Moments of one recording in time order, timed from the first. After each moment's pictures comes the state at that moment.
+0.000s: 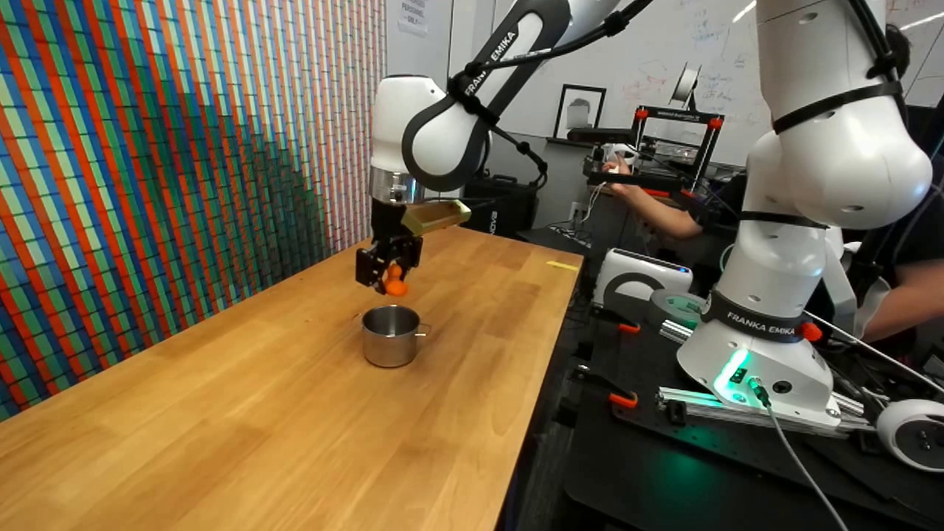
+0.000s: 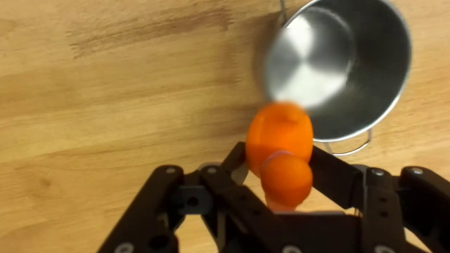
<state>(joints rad) 0.20 0.42 0.07 -2.14 -0.01 2.63 0.37</state>
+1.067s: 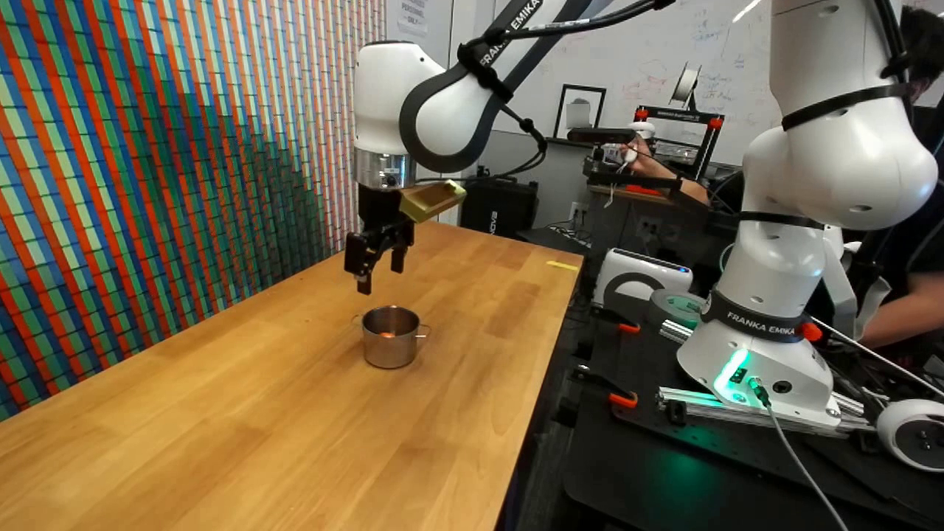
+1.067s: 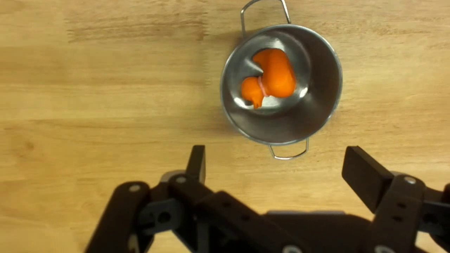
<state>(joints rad) 0.27 0.36 0.08 -2.13 -0.10 2.52 0.37</state>
